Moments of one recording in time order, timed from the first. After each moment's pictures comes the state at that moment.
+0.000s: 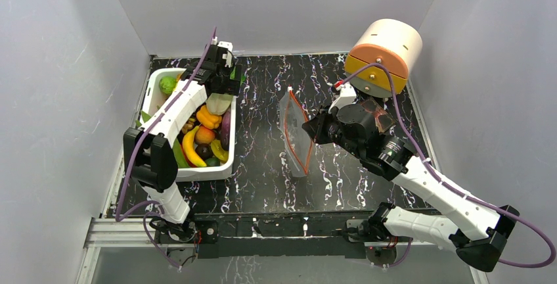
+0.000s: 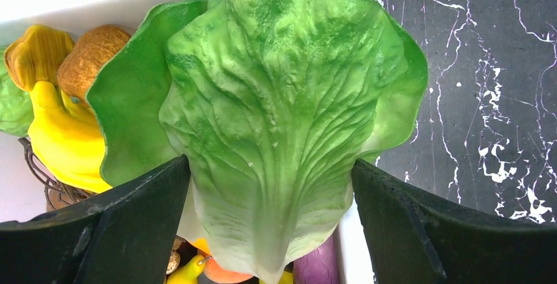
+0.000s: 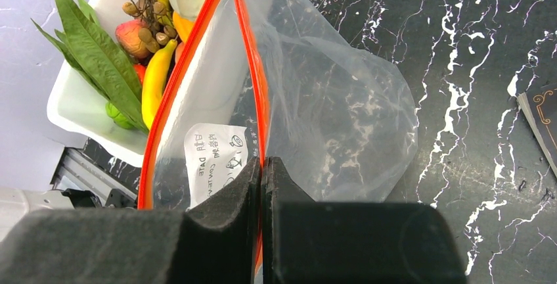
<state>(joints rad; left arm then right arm) -0.32 1.73 1.55 -0.65 -0.27 -0.05 0.83 0.95 1.03 -0.45 0.20 0.58</state>
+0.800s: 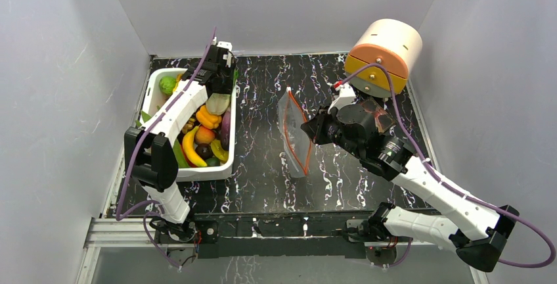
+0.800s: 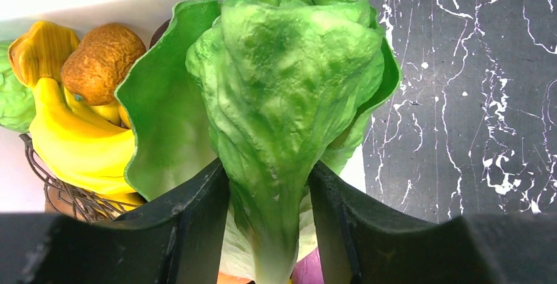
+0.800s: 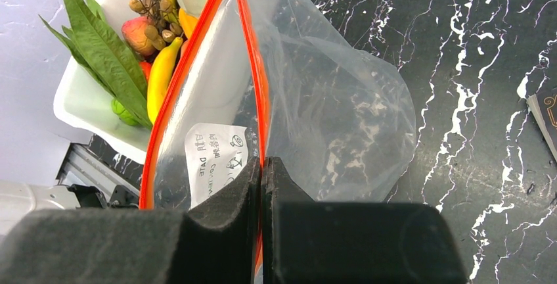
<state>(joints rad) -0.32 1.73 1.54 -0.64 -0.30 -0.07 0.83 0.95 1.03 -0.44 0.18 0.58</state>
